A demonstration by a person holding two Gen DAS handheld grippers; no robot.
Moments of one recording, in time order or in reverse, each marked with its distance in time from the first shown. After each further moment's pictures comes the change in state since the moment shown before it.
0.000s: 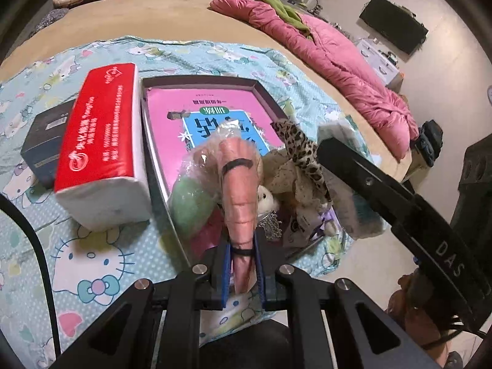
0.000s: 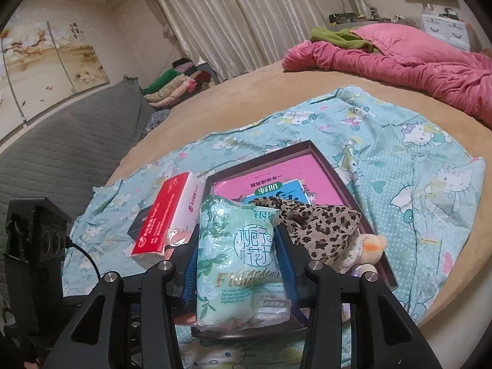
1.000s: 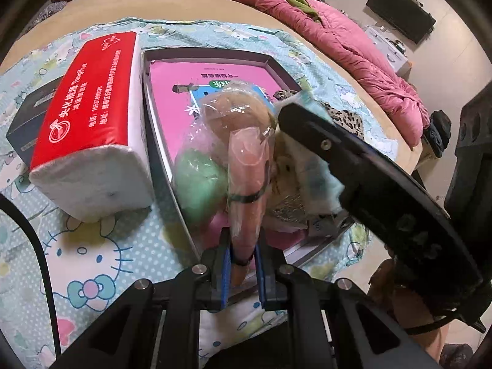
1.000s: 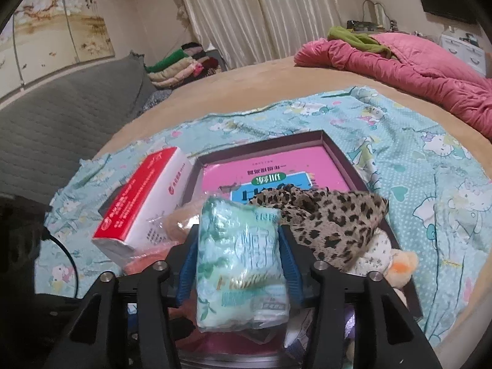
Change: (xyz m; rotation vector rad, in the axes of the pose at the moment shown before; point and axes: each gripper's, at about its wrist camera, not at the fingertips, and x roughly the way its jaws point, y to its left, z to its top) left arm 0.028 0.015 -0.010 -0.009 0.049 0.012; right arm 0.053 0.001 -0.012 -0.116 0.009 -0.020
